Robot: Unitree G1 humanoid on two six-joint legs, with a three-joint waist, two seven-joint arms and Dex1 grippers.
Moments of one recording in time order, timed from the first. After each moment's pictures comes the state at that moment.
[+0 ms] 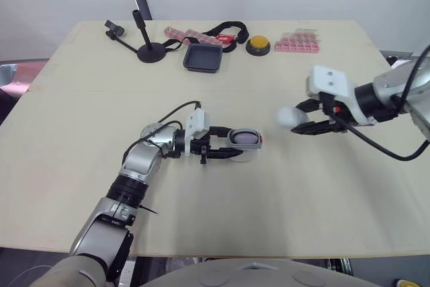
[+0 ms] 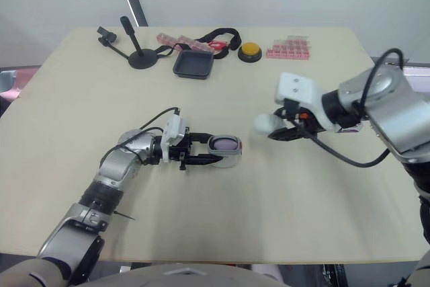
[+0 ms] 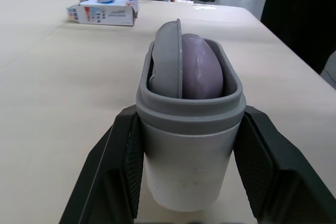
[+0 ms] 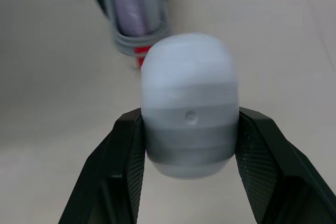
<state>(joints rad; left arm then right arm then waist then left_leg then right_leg) -0.47 0.28 -0.25 0.26 -0.33 0.03 -1.28 -0.80 -1.04 0.33 -0.45 0.40 1.03 1.26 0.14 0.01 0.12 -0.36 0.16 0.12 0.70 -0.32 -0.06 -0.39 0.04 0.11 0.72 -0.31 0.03</state>
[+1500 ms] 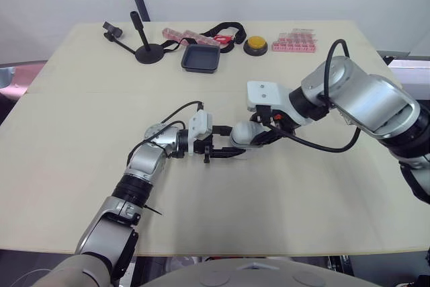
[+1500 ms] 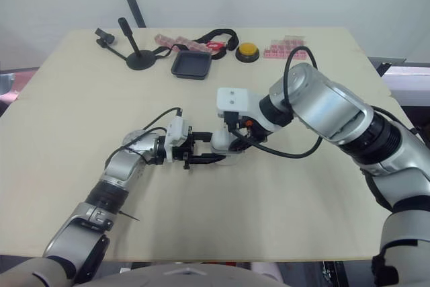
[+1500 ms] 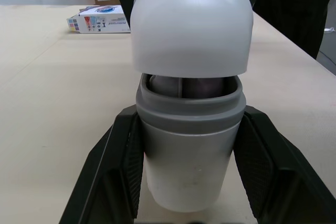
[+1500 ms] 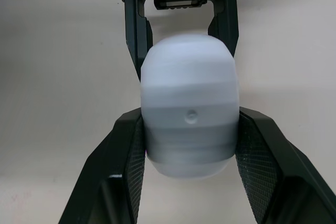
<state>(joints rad) -0.47 0.25 -0.25 0.30 -0.30 -0.07 -1.27 -1.07 -0.79 0.65 -0.37 0.35 1.13 1.22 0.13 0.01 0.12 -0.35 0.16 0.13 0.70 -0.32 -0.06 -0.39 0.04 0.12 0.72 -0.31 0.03</state>
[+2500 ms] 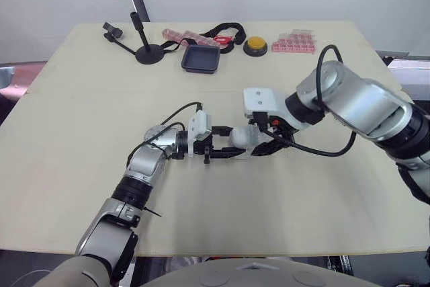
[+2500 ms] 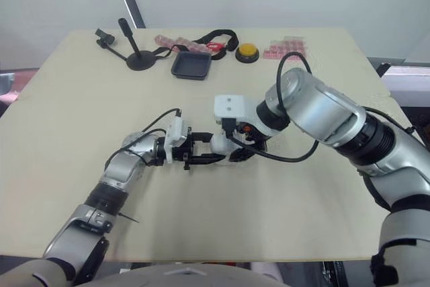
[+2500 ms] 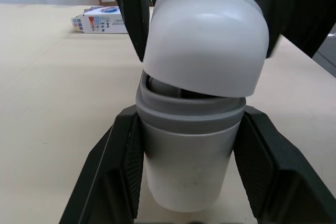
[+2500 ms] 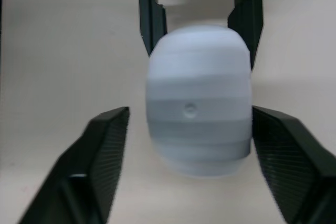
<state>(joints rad) -0.45 0.25 -0.25 0.29 -0.30 -0.06 -1.25 -1.08 -0.79 0.70 -0.38 0.34 1.14 1.25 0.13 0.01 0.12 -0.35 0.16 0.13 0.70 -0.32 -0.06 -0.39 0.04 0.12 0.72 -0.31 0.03</state>
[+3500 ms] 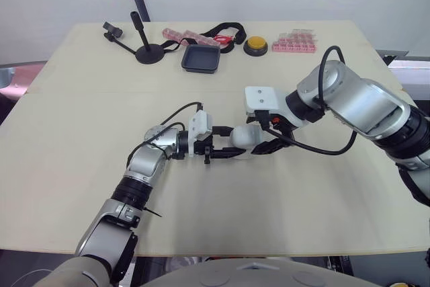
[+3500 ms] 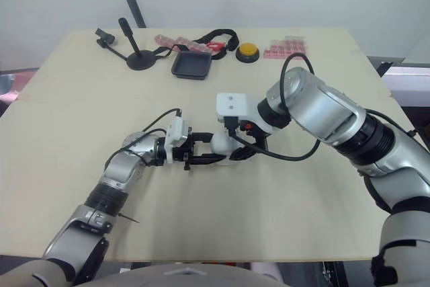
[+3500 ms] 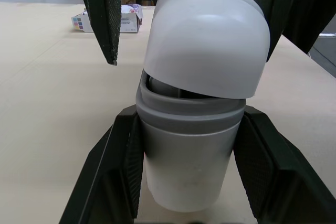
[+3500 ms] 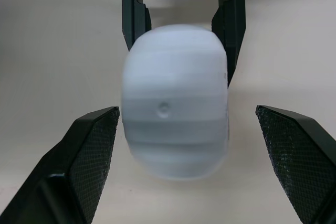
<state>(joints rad) -0.45 0.25 -0.25 0.27 -0.30 -0.05 -1.25 -1.06 -0.79 0.69 -0.32 0.30 1.02 1.24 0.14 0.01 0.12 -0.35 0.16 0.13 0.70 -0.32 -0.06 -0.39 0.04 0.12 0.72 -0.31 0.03</state>
